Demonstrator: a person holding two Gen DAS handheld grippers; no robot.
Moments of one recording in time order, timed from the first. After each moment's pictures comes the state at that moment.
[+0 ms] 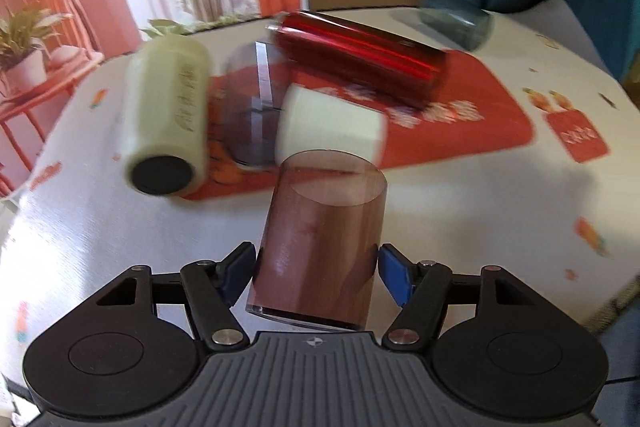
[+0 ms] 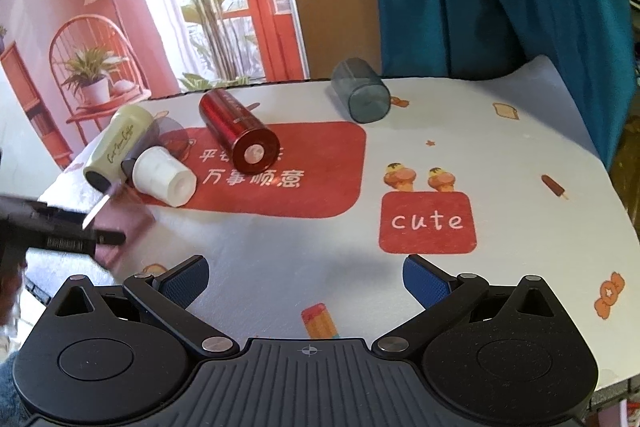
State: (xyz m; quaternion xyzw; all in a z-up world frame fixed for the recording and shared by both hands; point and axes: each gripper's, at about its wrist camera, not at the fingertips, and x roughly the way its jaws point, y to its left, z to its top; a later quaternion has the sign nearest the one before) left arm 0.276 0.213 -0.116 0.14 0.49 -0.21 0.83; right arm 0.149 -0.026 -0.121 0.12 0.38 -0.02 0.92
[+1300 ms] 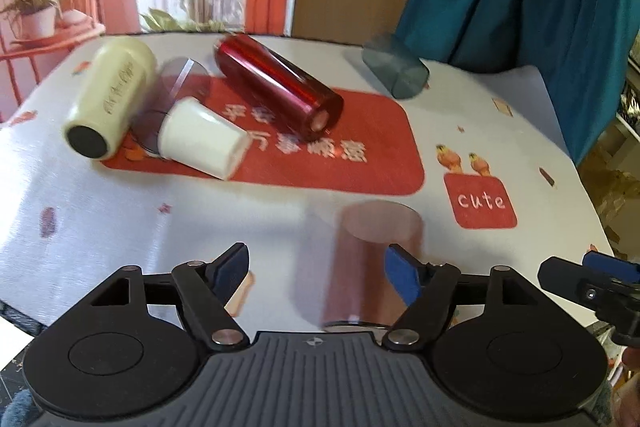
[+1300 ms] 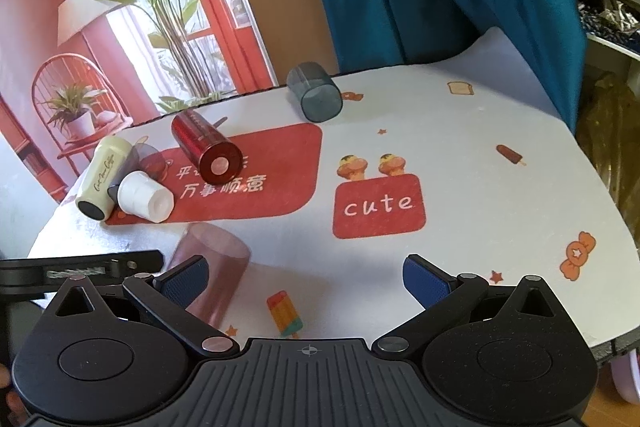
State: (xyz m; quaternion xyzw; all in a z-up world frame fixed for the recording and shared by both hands) left arm 0.207 0.136 -0.071 0.02 0.48 -0.17 0.86; right arm 0.124 -0.066 -0.112 0.17 0.38 -0.03 0.91
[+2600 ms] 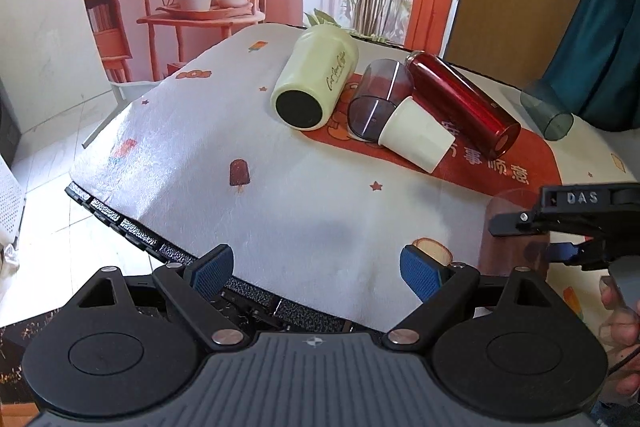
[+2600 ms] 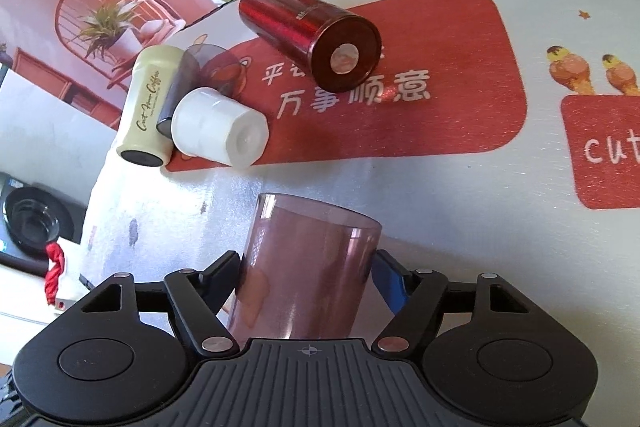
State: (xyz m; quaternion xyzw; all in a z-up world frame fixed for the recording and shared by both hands) left arm 0.177 0.250 -0.060 -0.01 0.46 0.02 0.89; right arm 0.262 0.016 -0.175 0.25 0.52 0.10 0.81
